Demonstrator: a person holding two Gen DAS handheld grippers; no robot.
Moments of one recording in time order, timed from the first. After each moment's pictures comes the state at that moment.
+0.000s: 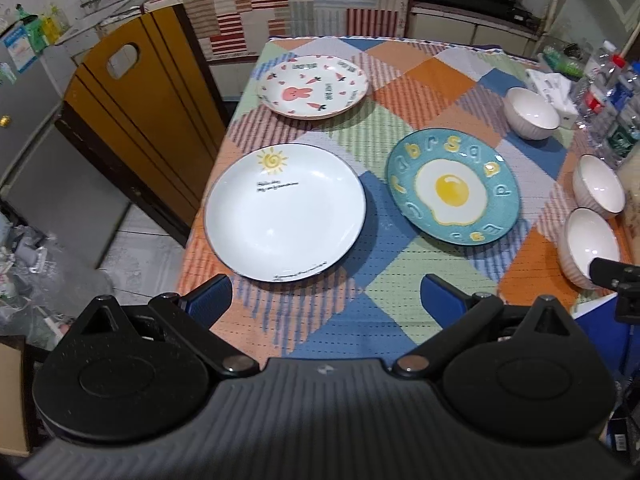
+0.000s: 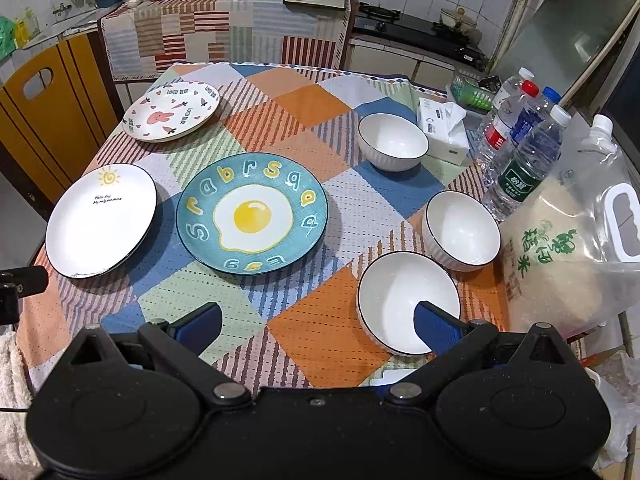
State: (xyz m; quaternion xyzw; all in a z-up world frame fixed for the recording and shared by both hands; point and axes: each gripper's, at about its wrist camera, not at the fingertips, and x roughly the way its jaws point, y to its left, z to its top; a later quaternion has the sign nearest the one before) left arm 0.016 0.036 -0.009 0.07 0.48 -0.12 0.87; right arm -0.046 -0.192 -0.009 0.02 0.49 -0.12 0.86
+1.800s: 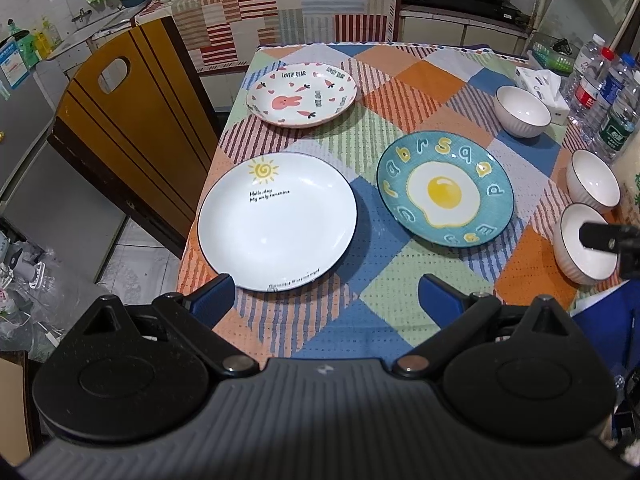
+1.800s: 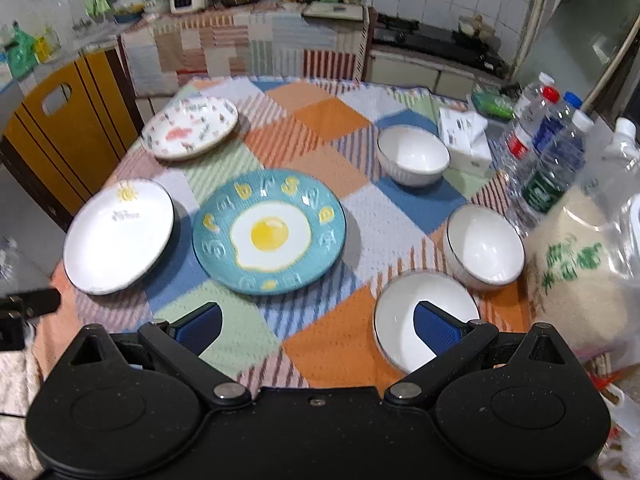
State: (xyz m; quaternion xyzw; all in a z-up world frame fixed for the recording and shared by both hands) left arm 0.016 0.028 -0.005 0.09 0.46 -0.13 0.87; right arm -0.038 -0.208 -0.010 0.04 0.46 -0.08 0.88
